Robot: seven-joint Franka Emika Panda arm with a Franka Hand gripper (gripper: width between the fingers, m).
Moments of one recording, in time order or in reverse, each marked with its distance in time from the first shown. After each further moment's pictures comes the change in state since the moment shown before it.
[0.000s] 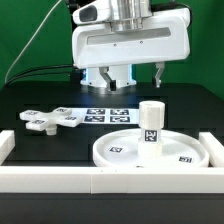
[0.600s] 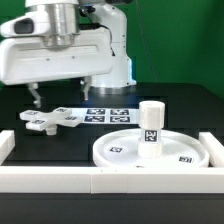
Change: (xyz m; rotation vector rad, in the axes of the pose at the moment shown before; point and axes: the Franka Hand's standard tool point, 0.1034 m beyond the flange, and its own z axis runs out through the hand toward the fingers) arm 0.018 0.136 0.011 -0.070 0.044 -0.564
